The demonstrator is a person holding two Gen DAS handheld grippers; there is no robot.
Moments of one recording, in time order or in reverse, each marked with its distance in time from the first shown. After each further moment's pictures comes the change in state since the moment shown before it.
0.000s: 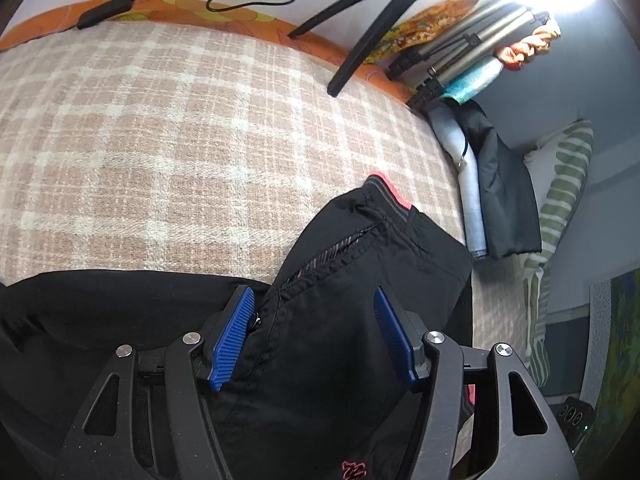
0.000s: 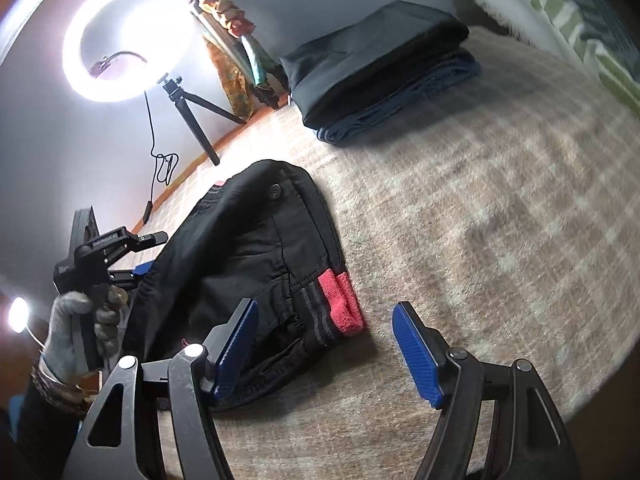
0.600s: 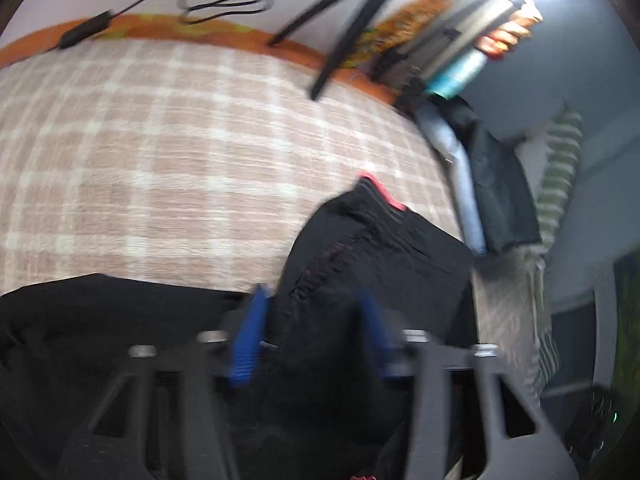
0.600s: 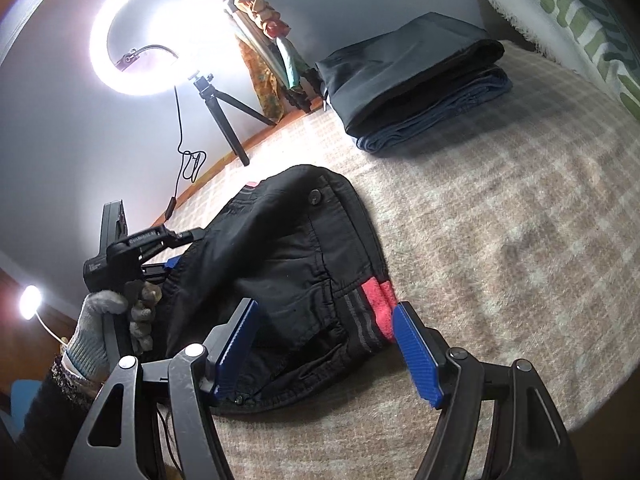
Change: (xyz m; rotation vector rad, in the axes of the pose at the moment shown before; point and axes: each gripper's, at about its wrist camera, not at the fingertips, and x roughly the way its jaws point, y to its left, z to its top) left arm 0.012 -0.014 -0.004 0.100 -0.037 -0.045; right arm -0.003 0.029 0.000 -0.060 -0.021 0.047
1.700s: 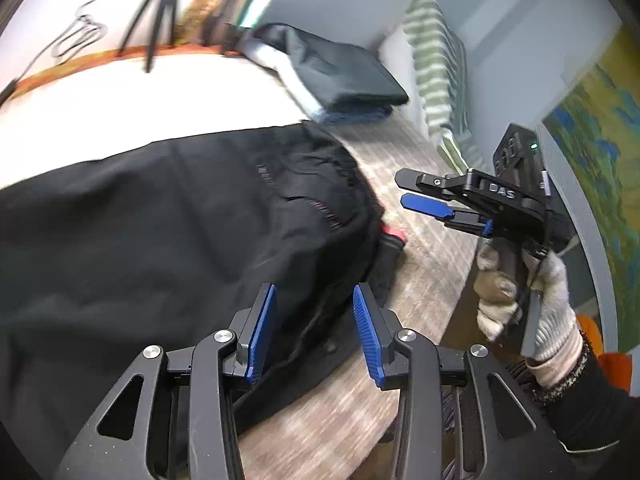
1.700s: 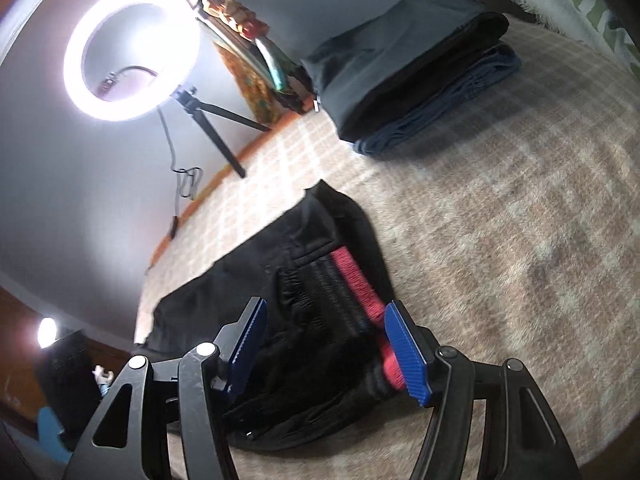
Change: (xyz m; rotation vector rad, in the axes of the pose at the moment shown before) left arm -0.048 -0.077 -0.124 0.380 0.066 -0.154; right arm 0.036 -0.018 0.029 0.098 0.033 0.064
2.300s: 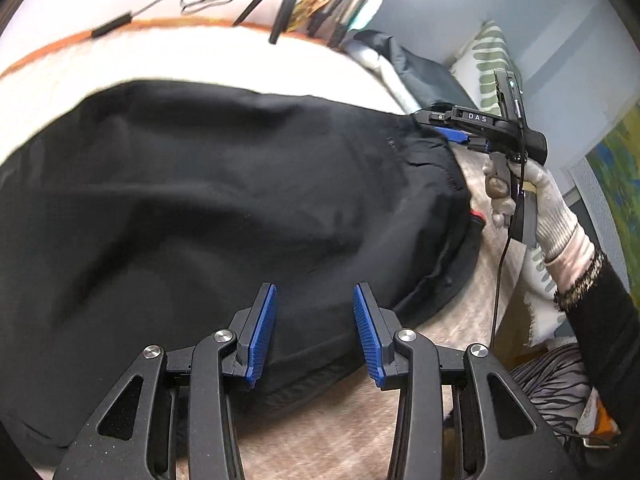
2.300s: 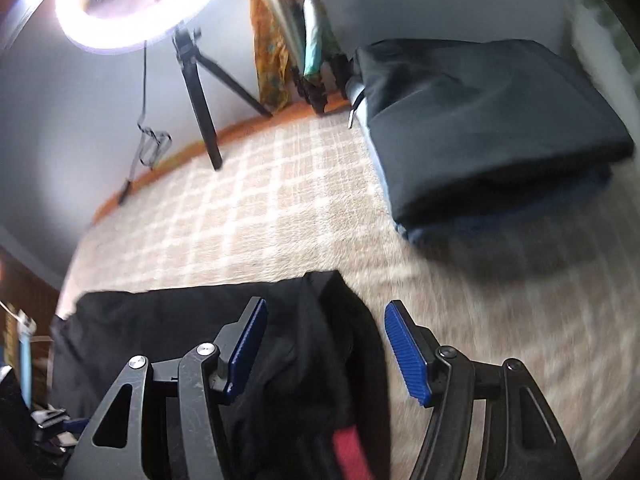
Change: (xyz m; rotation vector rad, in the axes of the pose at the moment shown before) left arm -0.035 0.083 -0.061 -0.142 -0.030 0.133; right arm 0.102 0.061 0.073 -0.347 0.070 -0.196
